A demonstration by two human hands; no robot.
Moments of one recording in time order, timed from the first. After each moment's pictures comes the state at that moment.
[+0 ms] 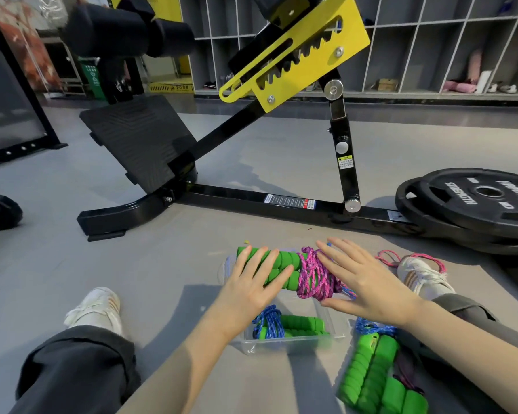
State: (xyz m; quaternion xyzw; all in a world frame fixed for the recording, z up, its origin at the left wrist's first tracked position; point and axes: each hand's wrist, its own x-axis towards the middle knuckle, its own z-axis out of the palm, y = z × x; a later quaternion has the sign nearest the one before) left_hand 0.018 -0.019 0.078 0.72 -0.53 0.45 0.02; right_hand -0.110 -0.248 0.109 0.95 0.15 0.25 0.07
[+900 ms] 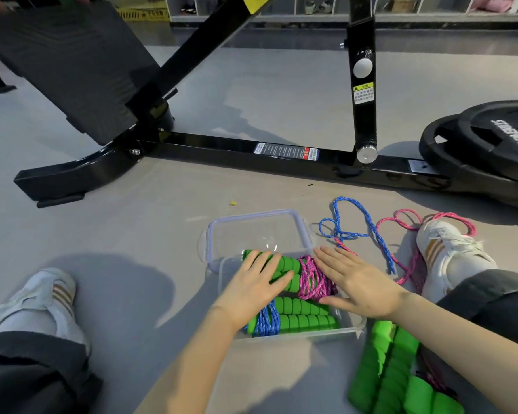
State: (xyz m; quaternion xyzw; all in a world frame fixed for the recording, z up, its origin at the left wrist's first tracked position) left_hand 0.055 -0.073 -0.014 0.79 -0.59 0.10 -0.15; right_hand -0.053 -0.295 -0.029 0.99 0.09 0.06 0.08
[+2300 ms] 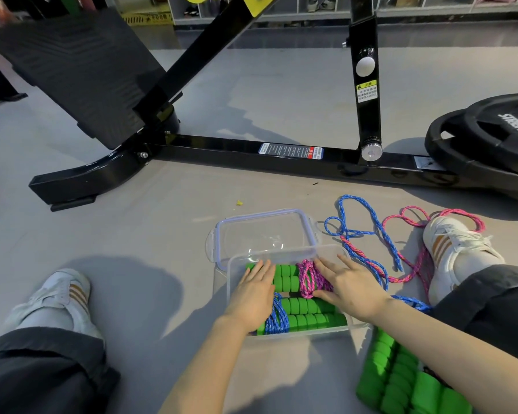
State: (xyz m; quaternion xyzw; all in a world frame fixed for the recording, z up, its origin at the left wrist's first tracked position) left_hand 0.052 -0.068 -0.038 0.90 -0.39 -0.17 0.11; right_hand -0.048 -0.250 -0.008 0.99 -0.05 -0.11 0.01
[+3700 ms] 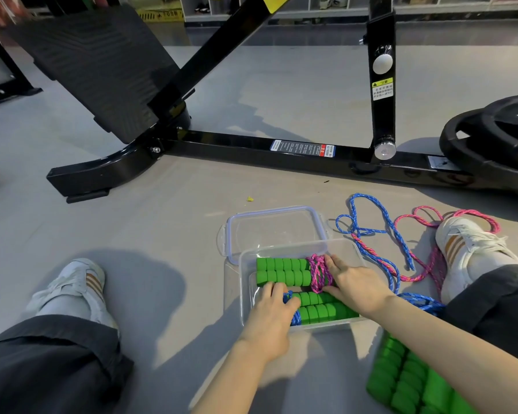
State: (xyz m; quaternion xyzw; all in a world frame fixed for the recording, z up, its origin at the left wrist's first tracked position) left_hand 0.009 -0.049 -0.043 0.88 -0.46 -0.11 0.05; right_hand -0.035 -0.241 -0.019 0.99 -0.07 -0.12 0.04
